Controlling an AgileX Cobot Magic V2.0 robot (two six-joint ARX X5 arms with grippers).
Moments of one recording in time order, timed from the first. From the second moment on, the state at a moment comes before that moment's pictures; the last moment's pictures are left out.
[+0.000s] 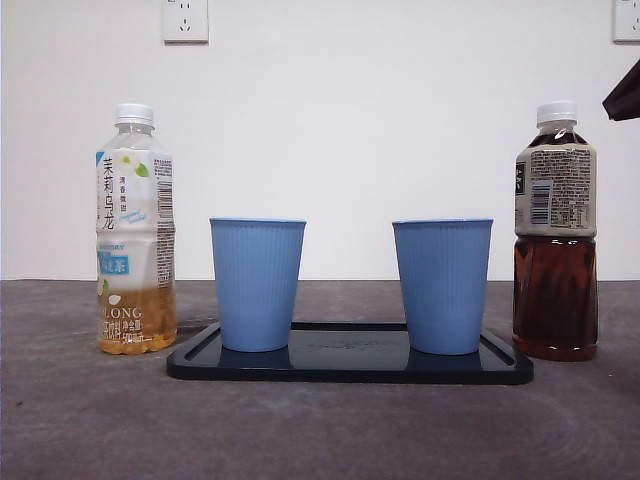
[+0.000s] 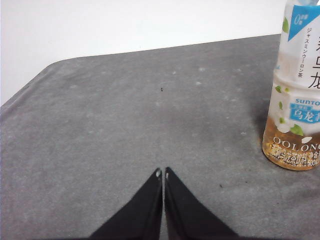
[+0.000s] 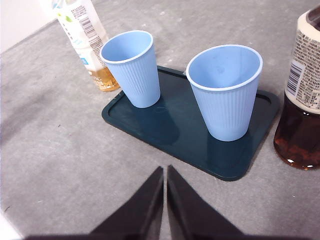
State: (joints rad) left arm -0.05 0.01 0.04 -0.21 -0.10 0.11; right arm 0.60 0.36 0.43 -0.46 -0.13 0.25
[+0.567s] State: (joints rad) left arm -0.05 0.01 0.04 -0.21 -0.10 0.11; right arm 0.54 0.30 0.43 -0.46 0.02 0.21
